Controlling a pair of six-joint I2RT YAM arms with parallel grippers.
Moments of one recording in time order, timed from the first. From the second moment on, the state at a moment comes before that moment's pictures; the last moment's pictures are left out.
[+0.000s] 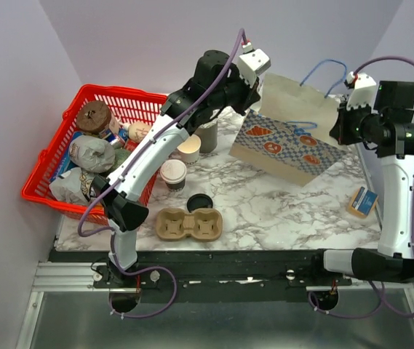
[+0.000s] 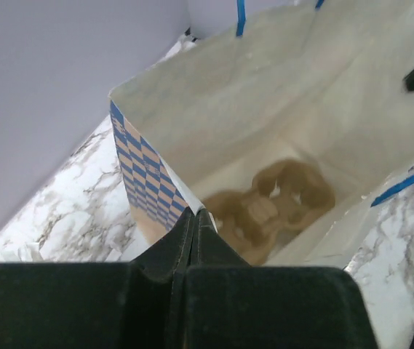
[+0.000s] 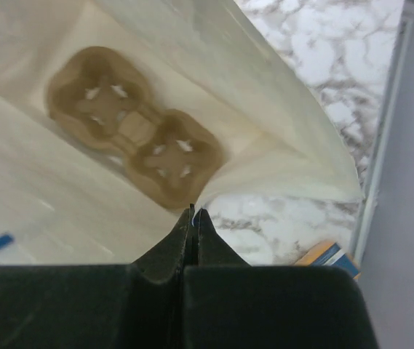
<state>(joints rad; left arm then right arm) -0.72 1.92 2.28 -0.61 0.27 0.09 -0.09 1.32 1.80 -1.14 -0.26 -0.22</state>
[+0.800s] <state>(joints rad) -0.72 1.88 2.00 -0.64 0.35 0.05 -0.09 1.13 1.42 -1.18 -0.30 -0.20</state>
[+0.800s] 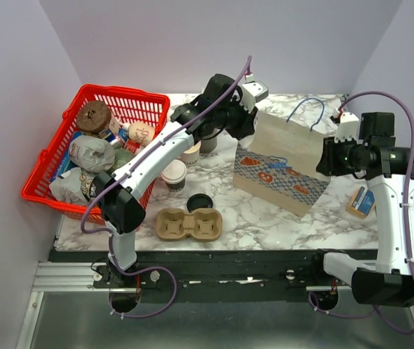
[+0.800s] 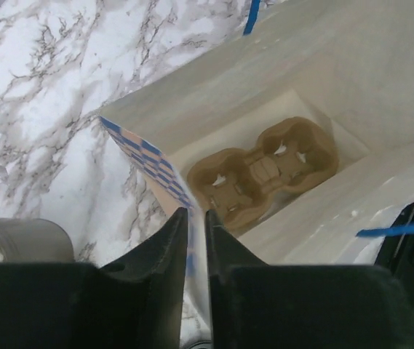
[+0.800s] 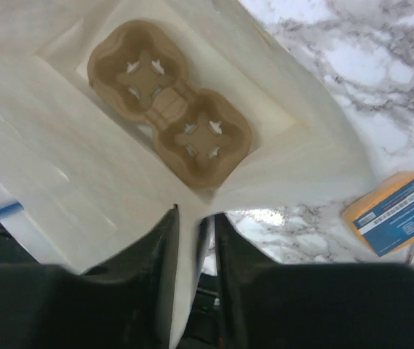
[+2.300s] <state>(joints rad) -0.46 1.74 1.71 -1.33 0.21 0.99 -0.09 1.29 1.74 -1.08 -0.41 -0.34</state>
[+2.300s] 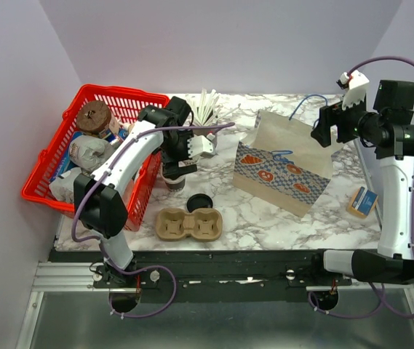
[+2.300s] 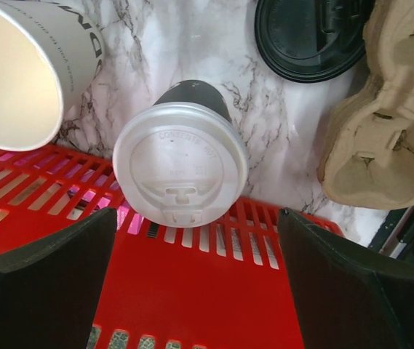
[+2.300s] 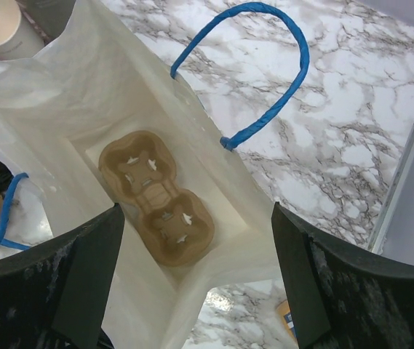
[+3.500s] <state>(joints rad) -0.44 1.82 1.69 -1.25 0.23 1.05 -0.09 1.32 1.72 -1.07 -0.41 -0.34</state>
